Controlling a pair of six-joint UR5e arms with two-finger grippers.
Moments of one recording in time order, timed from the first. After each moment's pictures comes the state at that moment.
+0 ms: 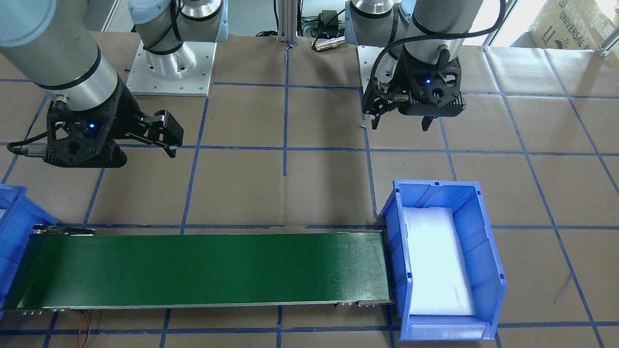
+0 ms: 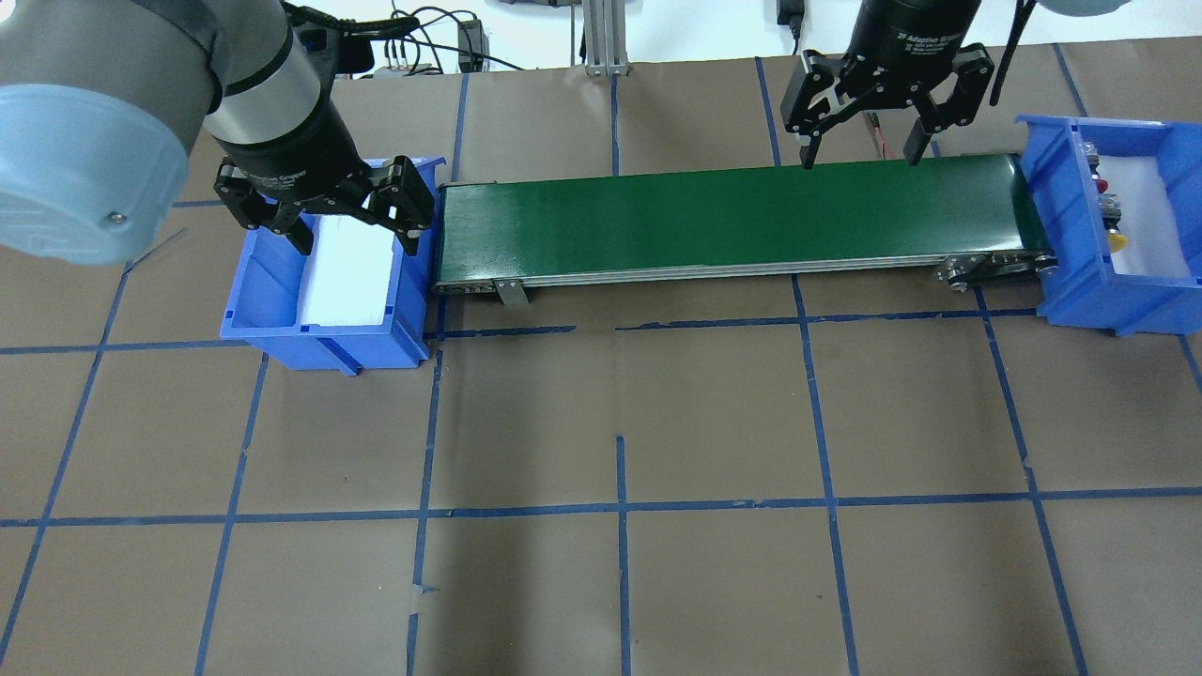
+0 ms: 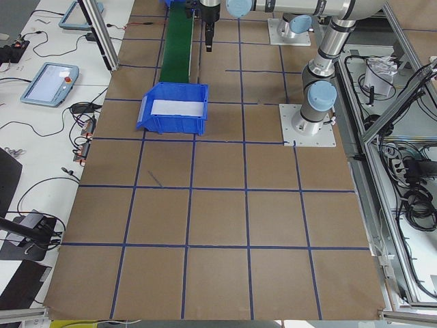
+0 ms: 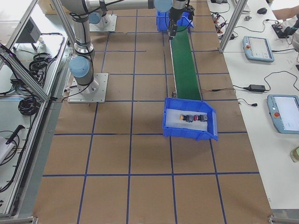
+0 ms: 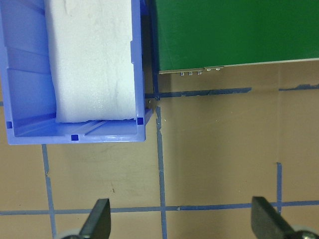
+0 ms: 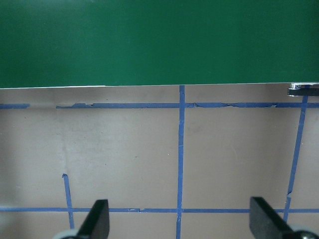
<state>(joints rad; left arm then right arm) -1.65 -1.57 -1.60 -1.53 1.61 -0.04 1.59 -1.36 1.31 -1.42 -1.55 0.01</state>
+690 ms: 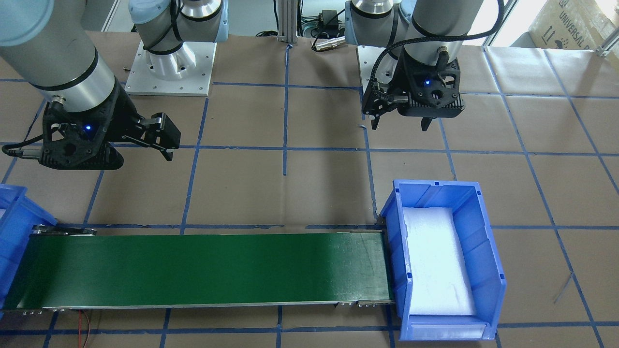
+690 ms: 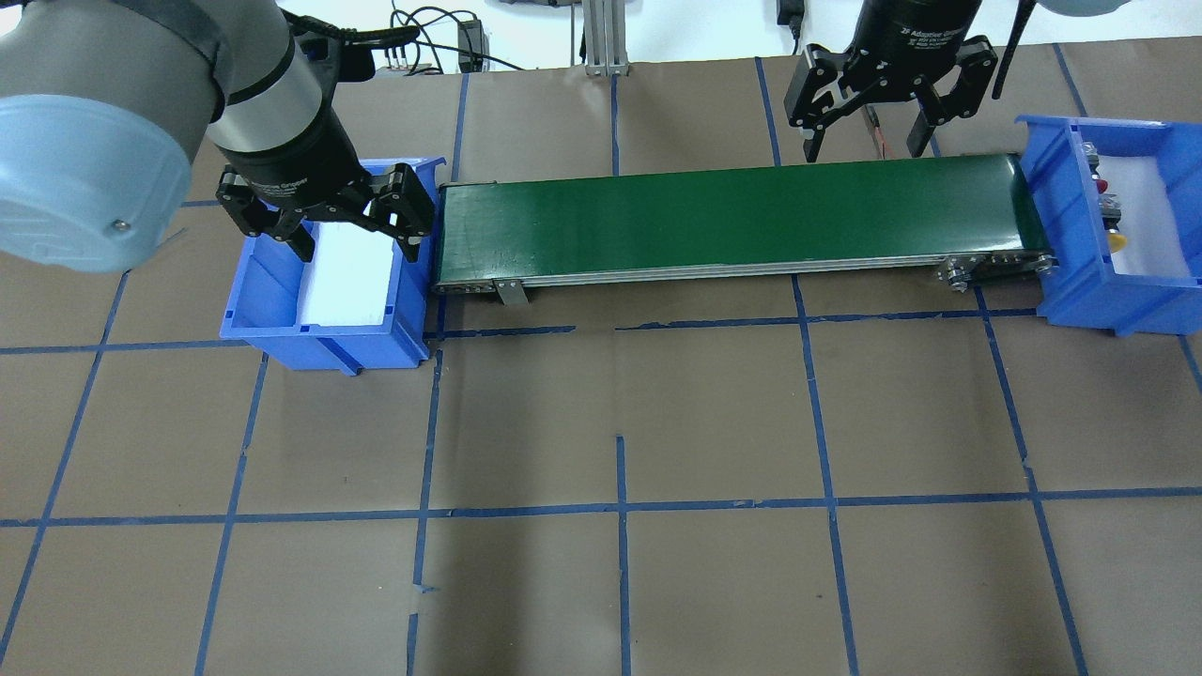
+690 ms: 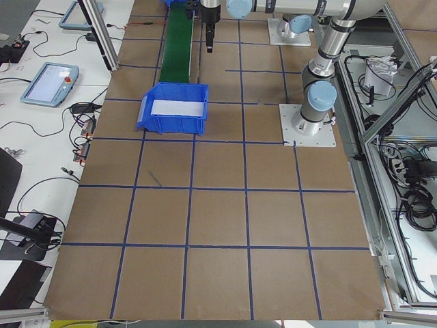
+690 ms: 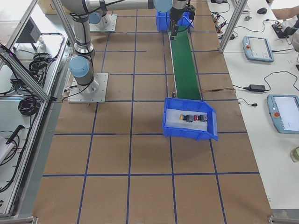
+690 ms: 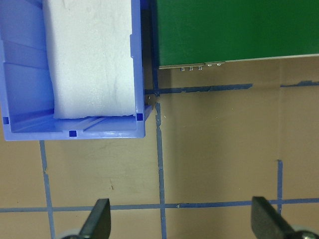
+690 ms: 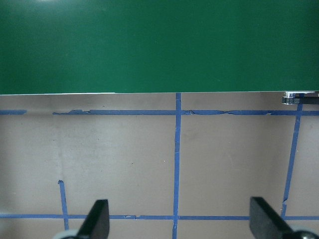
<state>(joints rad) -1.65 -1.57 -1.61 -1.53 1.60 -0.04 1.59 -1.36 1.31 -1.45 -1.56 0.00</state>
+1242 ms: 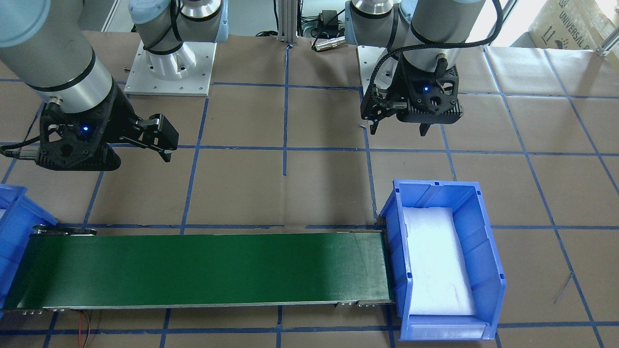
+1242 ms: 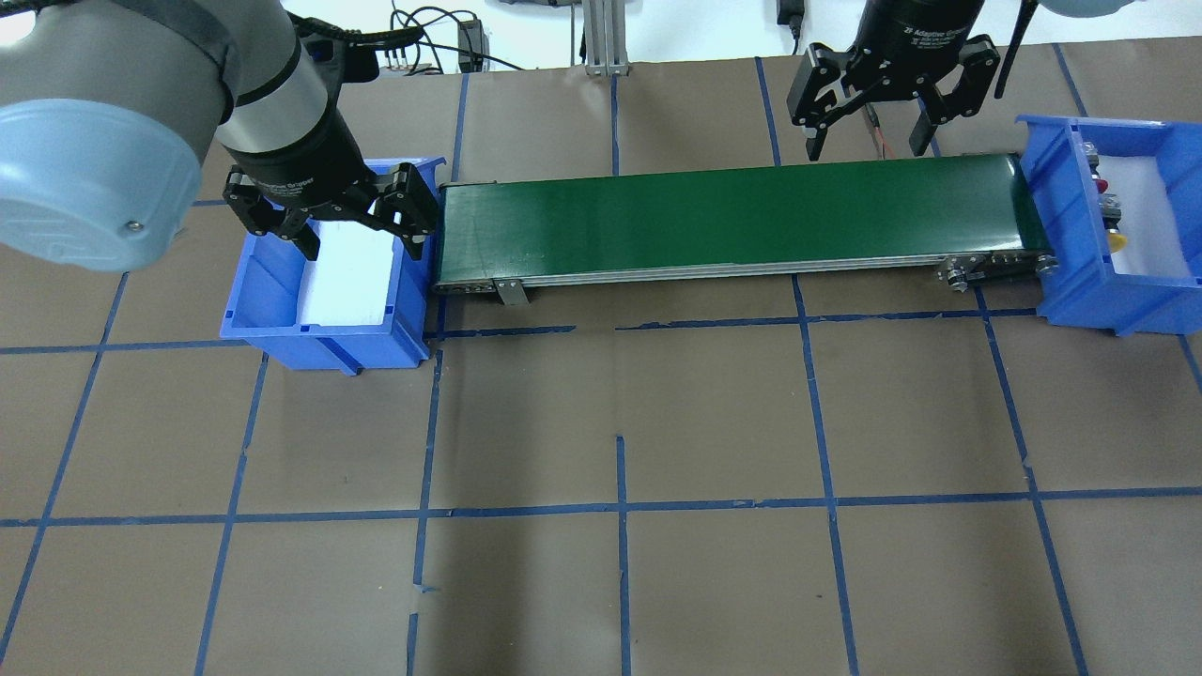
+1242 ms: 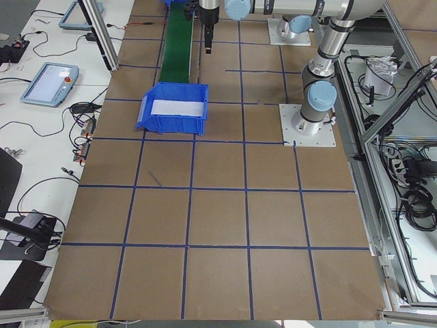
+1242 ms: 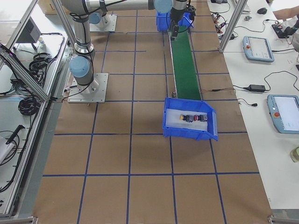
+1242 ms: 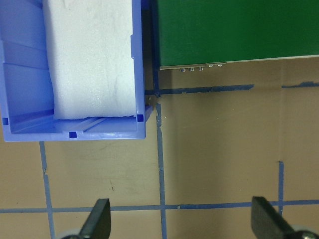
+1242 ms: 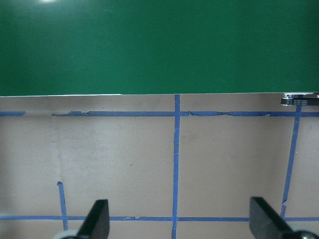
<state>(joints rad) -1.65 -1.58 -1.61 -1.50 1.60 -0.04 1.58 -1.36 1.31 -1.45 -1.56 0.00</state>
